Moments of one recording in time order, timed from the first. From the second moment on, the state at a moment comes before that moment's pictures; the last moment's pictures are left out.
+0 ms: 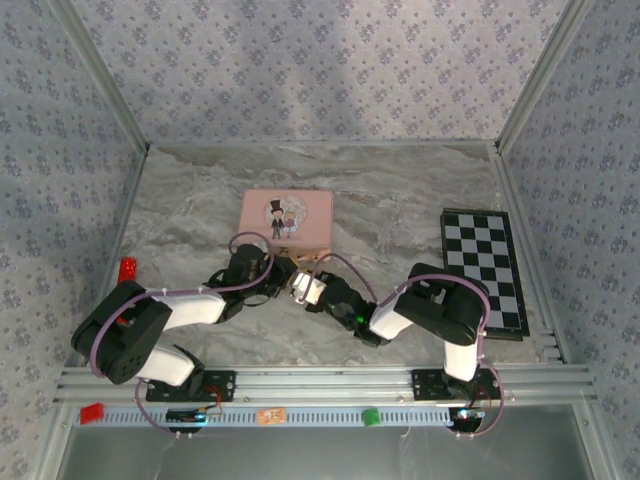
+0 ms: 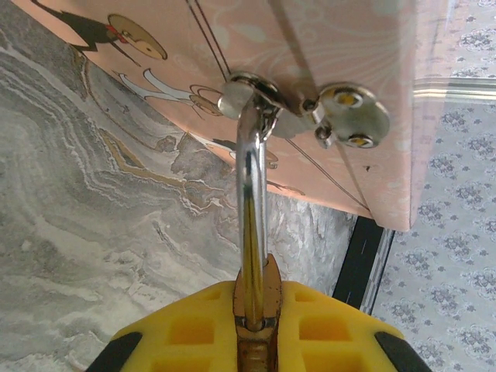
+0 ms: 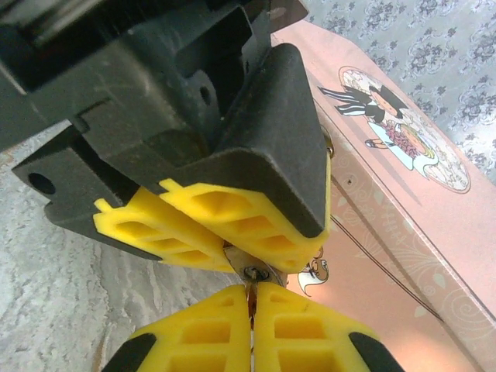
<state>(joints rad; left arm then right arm) -0.64 1.41 0.40 0.47 0.22 -1.43 1.08 1.86 0.53 1.04 0.35 -0.45</state>
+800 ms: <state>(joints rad) -0.64 1.40 0.40 0.50 0.21 -1.43 0.96 1.69 0.54 0.78 0.10 0.09</state>
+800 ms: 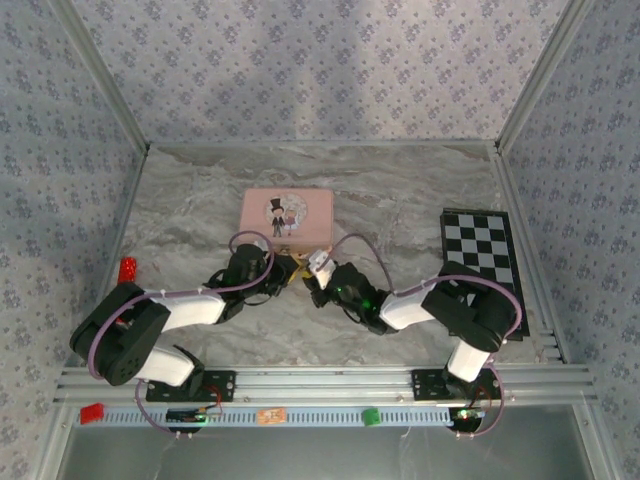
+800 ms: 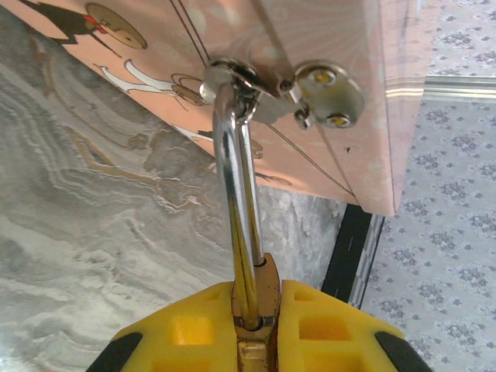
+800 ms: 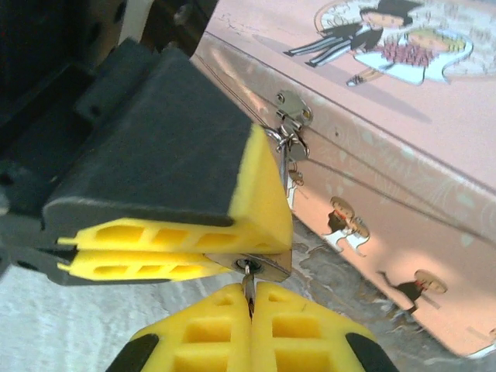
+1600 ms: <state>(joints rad) -0.59 1.34 0.40 0.37 0.21 -1.35 0.85 1.68 0.48 0.79 0.00 0.59</state>
